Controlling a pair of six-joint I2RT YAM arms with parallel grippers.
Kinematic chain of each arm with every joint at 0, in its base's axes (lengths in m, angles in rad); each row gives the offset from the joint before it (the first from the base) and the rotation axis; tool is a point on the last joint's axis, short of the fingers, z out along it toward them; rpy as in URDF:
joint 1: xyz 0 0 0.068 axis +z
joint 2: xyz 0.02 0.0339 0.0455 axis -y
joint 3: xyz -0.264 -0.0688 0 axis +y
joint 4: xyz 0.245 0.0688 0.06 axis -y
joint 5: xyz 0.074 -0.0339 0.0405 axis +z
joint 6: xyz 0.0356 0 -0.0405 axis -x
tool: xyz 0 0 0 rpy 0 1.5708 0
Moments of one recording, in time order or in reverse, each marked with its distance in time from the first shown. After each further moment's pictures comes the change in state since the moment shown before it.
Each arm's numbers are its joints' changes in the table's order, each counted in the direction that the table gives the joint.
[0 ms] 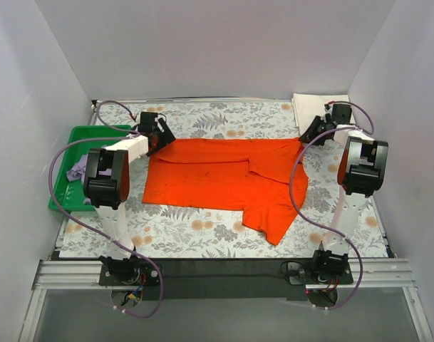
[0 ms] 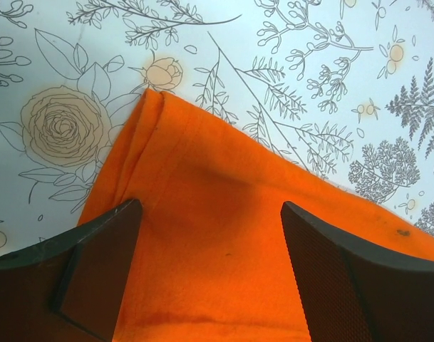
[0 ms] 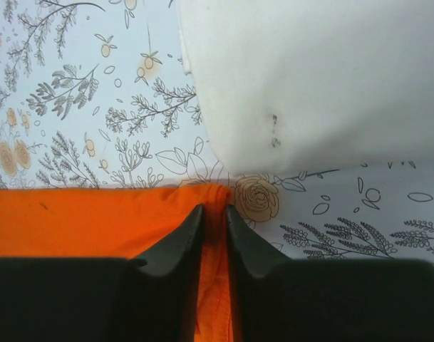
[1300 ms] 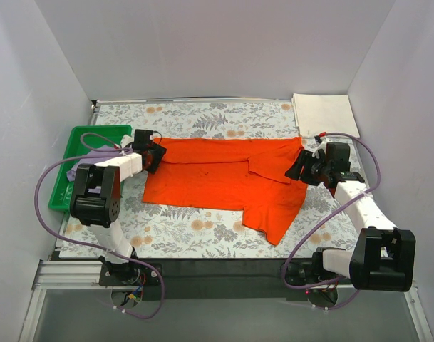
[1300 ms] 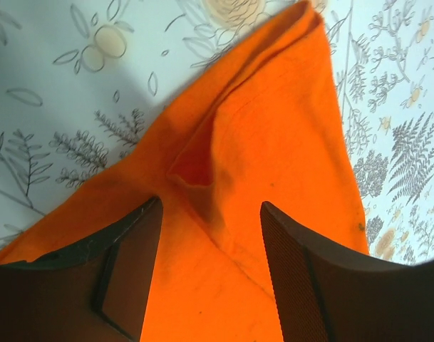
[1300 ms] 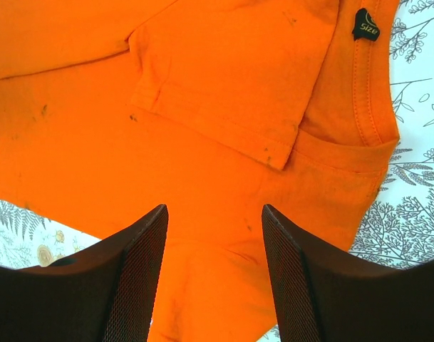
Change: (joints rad) left arm 0.005 0.244 0.332 0.008 0.050 0.533; right arm 0.162 0.982 0.838 -0.029 -0.057 0.037
